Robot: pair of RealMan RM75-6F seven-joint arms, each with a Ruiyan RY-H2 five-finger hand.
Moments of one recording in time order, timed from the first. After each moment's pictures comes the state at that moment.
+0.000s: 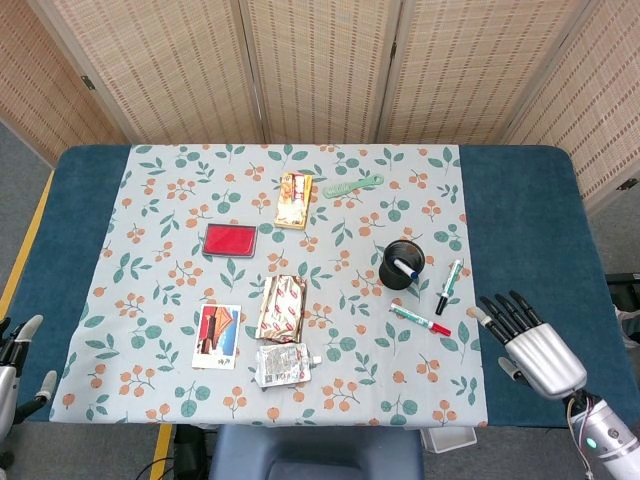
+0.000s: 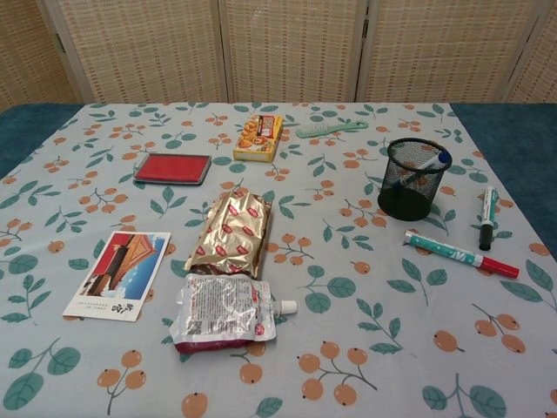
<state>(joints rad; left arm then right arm) 0.04 -1.06 -0.02 -1.74 1.56 1.63 0.17 0.23 -1.04 -0.04 -1.53 -1.83 1.34 -0.15</state>
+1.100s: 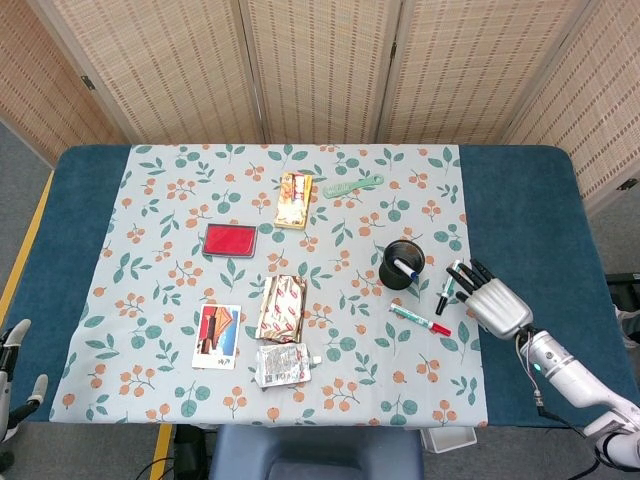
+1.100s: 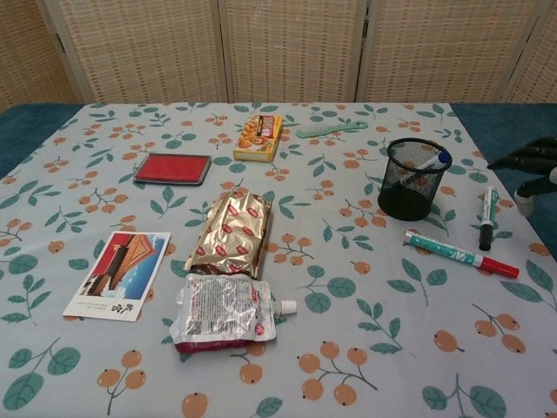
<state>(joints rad) 0.06 -1.08 -0.03 -1.75 1.53 1.65 0.23 0.50 -1.34 -0.03 -1.06 -1.76 1.04 -0.08</state>
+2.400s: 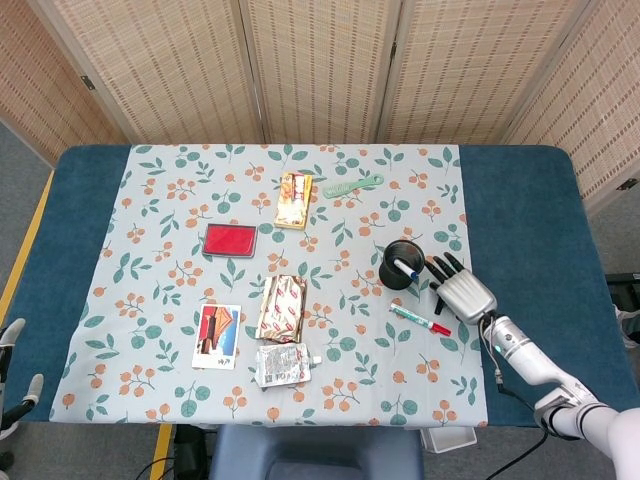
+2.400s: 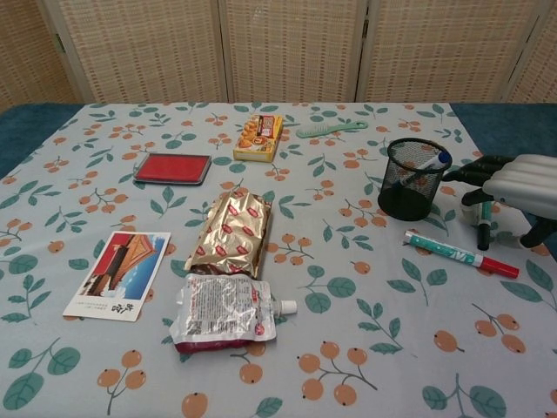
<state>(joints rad) 0.07 -1.06 -0.03 -1.73 1.55 1.67 0.19 0.61 -1.57 -0.05 -0.82 -1.66 0.96 -0.01</state>
